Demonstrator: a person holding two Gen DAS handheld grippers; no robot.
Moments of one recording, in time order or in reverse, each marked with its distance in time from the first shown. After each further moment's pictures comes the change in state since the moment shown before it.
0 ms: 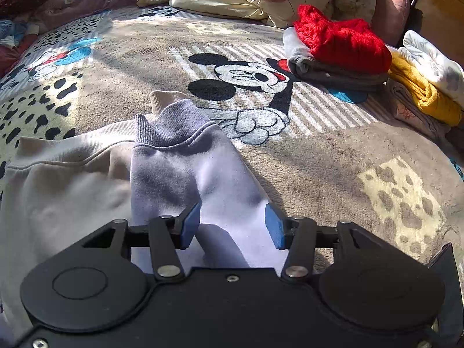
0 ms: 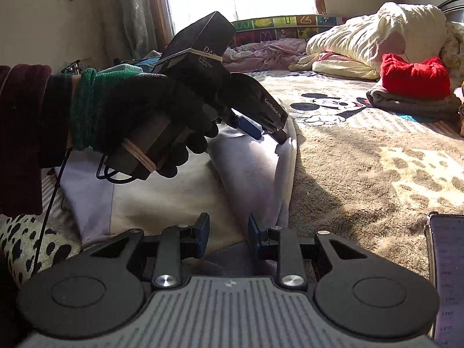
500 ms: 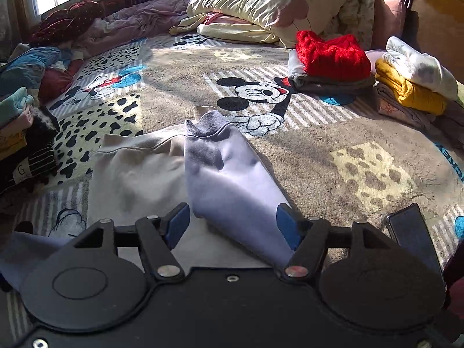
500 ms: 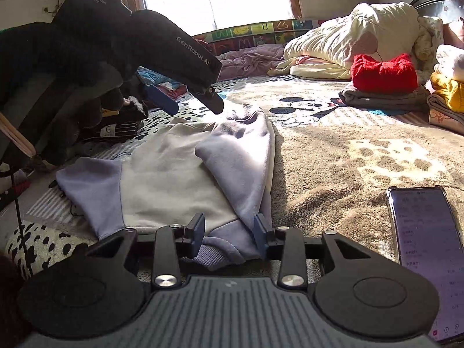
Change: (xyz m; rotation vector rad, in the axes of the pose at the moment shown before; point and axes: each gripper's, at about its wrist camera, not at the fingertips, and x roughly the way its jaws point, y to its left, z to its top) left arm -0.137 -0.034 -0.051 0.041 -0.061 0.156; right arm -0.051 0.016 -0.010 0.024 -0.024 -0.079
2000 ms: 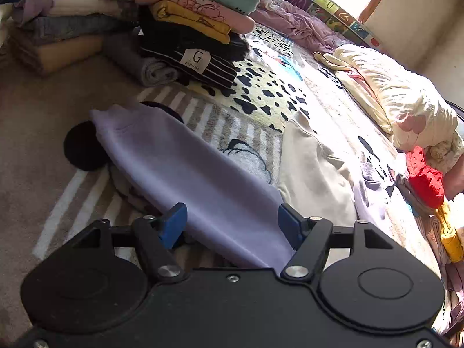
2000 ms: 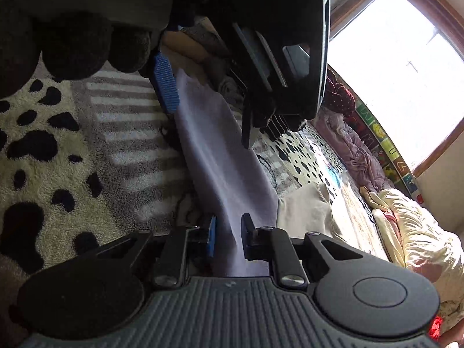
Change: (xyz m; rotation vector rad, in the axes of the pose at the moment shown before) left arm -0.018 0.252 -0.107 -0.682 -0.061 0.008; right arm 0.128 0.275 -0.001 -0.976 0.046 0.004
